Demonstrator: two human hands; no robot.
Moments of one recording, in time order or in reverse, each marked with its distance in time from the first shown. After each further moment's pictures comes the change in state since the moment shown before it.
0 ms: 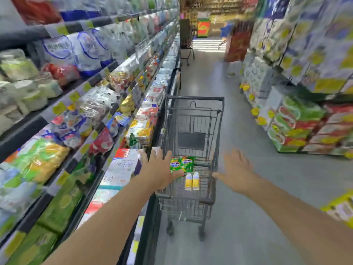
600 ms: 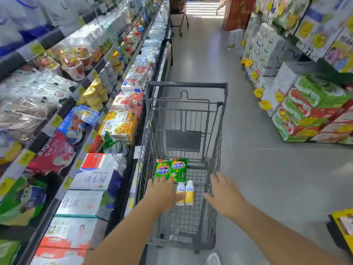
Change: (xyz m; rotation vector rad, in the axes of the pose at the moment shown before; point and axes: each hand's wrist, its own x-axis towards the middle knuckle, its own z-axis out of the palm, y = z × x) left_hand 0.255 0.033 0.101 -0.057 -0.260 0.021; right_hand 0.220 0.034 0.095 -0.005 -0.277 -0.002
